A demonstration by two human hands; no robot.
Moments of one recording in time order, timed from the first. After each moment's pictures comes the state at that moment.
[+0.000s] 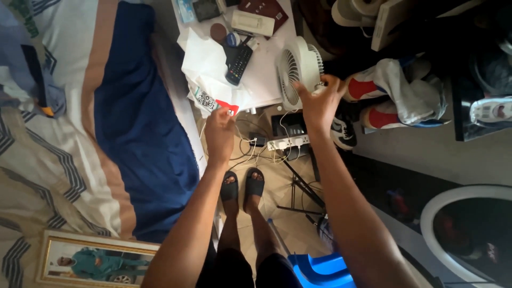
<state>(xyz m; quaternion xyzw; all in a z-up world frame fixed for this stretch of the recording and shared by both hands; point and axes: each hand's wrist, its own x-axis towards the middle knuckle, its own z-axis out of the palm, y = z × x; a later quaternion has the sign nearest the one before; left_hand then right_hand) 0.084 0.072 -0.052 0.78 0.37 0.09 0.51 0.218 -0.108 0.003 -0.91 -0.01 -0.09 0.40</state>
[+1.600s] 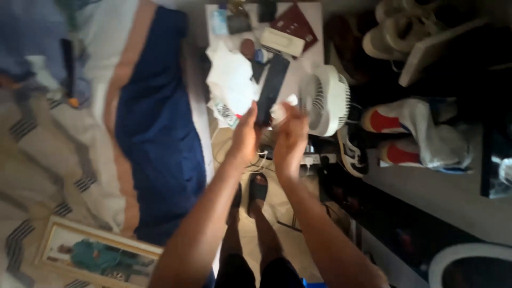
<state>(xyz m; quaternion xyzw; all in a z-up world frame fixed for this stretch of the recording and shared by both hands) 0.148 0.068 -0.043 0.31 0.30 0.13 0.89 0.172 -0.019 0.009 -0.81 -0.09 -0.03 0.58</state>
